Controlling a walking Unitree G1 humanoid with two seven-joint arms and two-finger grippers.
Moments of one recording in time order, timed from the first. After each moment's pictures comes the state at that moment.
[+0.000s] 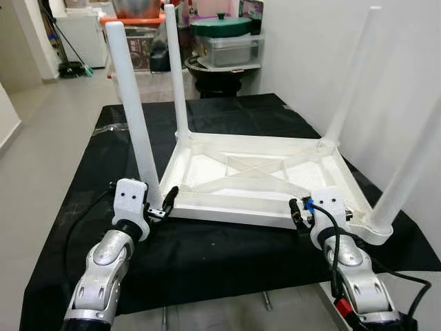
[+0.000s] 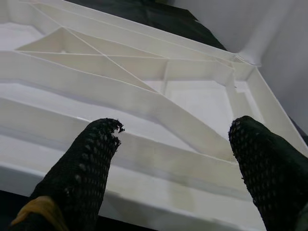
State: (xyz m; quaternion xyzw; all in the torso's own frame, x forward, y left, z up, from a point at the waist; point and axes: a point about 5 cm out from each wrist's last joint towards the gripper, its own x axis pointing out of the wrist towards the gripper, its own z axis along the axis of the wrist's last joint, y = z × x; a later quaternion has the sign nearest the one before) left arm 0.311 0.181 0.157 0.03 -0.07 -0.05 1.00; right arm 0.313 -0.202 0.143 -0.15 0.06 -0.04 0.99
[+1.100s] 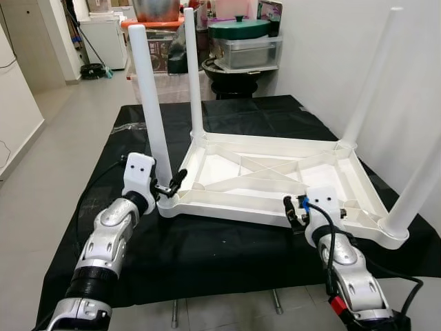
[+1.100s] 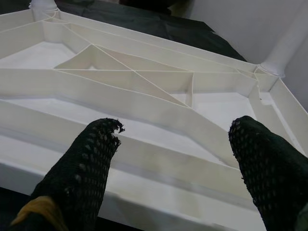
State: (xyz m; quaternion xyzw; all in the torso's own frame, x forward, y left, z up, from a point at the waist) left arm 0.364 0.170 0.181 0.04 -0.06 -0.14 0.99; right arm 0.317 -0.195 0.143 -0.13 0.05 -0.03 0.99
